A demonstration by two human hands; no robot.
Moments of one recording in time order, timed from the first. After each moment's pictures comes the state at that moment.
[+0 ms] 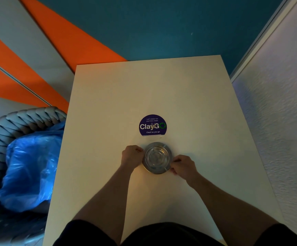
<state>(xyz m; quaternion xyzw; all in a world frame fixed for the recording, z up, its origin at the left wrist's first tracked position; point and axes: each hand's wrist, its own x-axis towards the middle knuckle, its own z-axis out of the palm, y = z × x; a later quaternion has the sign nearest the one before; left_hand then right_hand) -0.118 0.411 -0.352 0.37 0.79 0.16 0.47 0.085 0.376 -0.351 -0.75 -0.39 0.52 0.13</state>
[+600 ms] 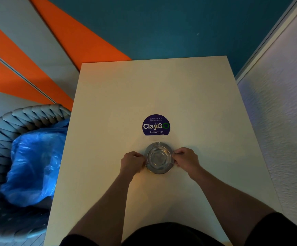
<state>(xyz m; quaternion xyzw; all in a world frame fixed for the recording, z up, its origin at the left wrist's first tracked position) -0.125 0.385 -0.350 0.28 0.80 0.19 0.50 0.083 0.403 -0.356 -0.76 -0.40 0.50 0.16</state>
